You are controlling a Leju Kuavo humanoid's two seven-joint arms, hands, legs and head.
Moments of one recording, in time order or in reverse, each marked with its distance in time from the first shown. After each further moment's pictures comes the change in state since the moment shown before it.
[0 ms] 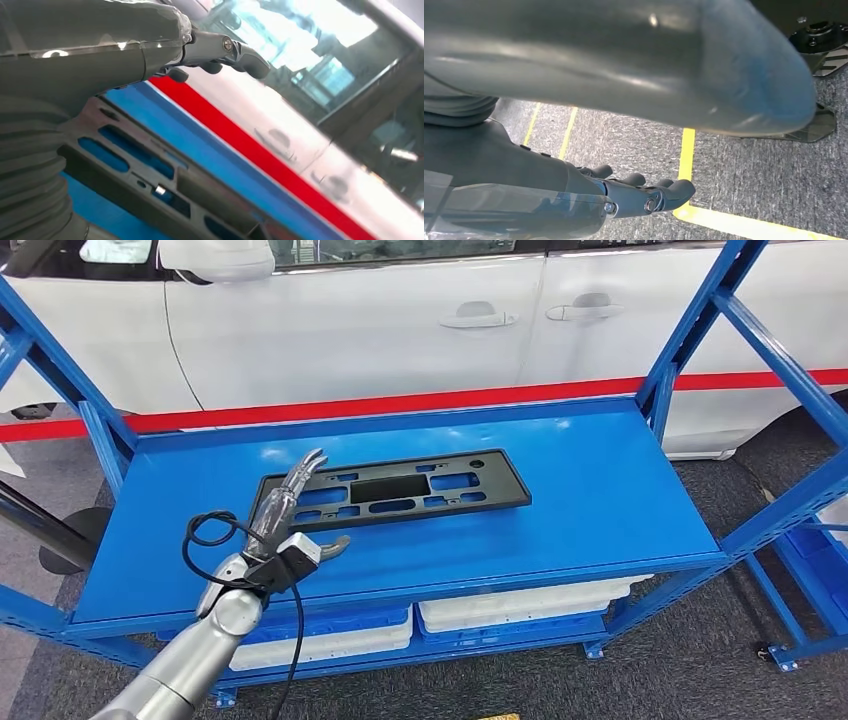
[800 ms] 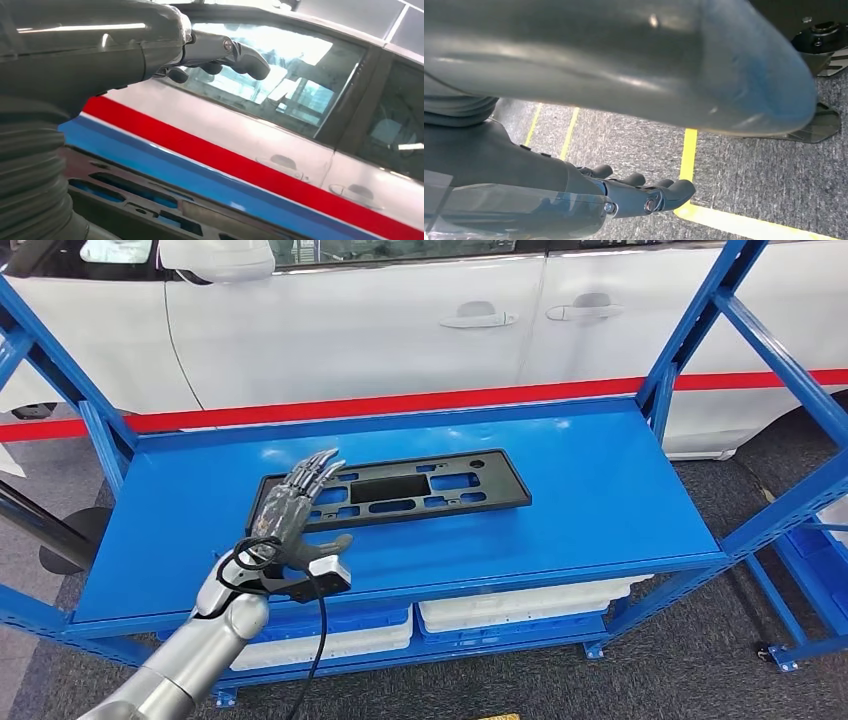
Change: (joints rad) left arm -0.043 0.008 -0.059 0.040 -0.347 0.180 0.057; right arm -0.003 0.000 0.012 0.000 0.008 0.002 0.007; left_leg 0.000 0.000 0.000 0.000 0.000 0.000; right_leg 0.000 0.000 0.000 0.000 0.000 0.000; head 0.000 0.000
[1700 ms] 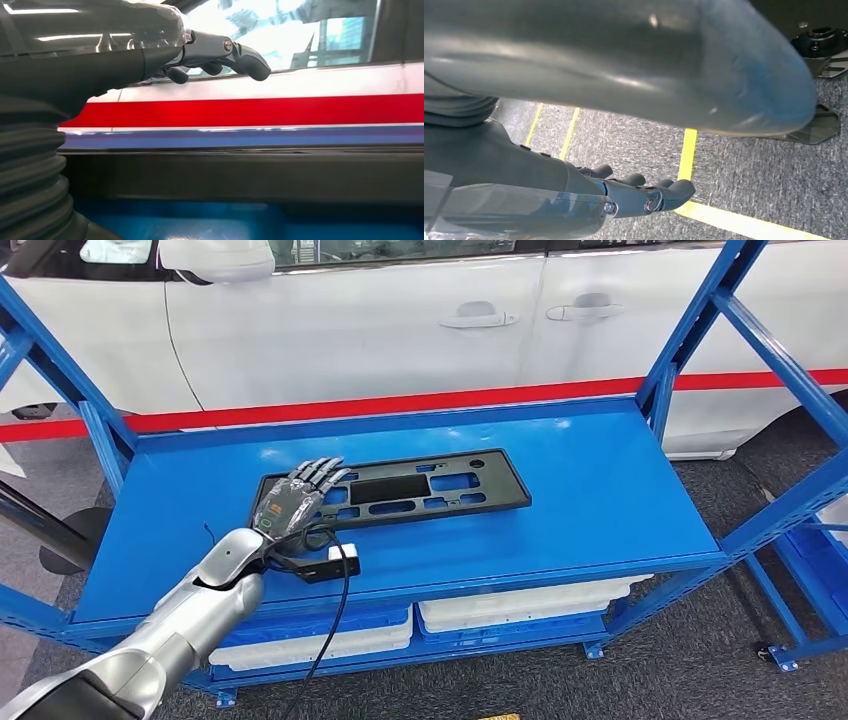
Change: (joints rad) left arm -0.212 -0.014 -0.144 0.384 -0.218 -0.010 0.165; right arm -0.019 0.000 0.020 0.000 0.015 0.006 0.016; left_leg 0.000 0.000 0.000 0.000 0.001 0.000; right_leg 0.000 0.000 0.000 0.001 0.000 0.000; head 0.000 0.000
